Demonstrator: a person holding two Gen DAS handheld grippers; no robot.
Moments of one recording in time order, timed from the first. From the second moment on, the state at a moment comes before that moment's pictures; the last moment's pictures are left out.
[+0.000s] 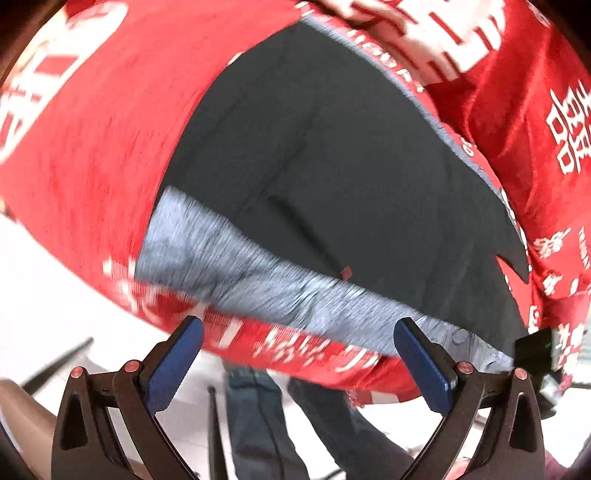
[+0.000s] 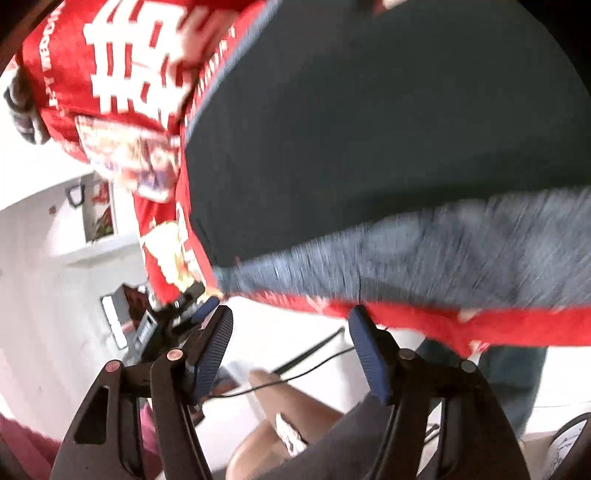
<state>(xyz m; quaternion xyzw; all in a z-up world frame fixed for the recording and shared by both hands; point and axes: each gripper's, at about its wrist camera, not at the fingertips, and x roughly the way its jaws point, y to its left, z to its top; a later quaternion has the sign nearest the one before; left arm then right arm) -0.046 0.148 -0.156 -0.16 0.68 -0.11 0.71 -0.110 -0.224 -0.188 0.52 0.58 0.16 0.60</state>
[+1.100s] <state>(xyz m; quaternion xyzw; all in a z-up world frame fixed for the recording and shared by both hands) -0.005 0.148 -0.110 -0.24 0.65 -0.15 0.71 -0.082 -0.249 -0.163 0.56 0.51 0.10 0.64</state>
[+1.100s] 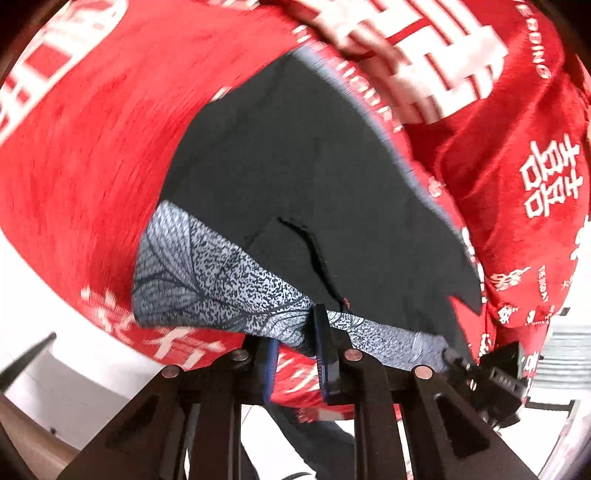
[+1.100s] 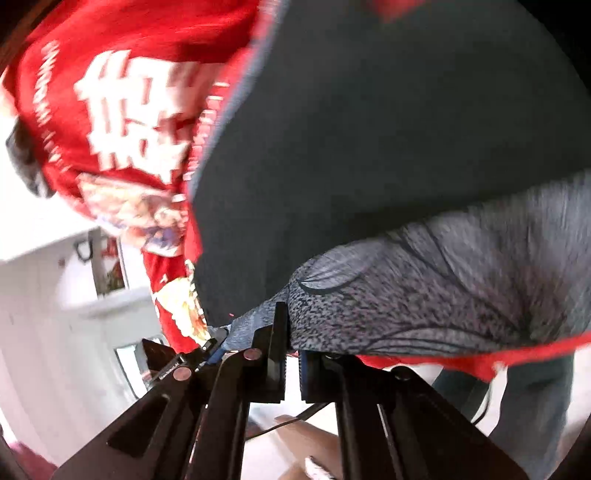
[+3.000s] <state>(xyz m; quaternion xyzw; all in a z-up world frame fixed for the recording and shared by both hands) -0.035 -0.295 -0.157 0.11 0.68 -0.39 0.62 -0.275 -0.461 -0.200 0.55 0.49 -0.12 0.66</state>
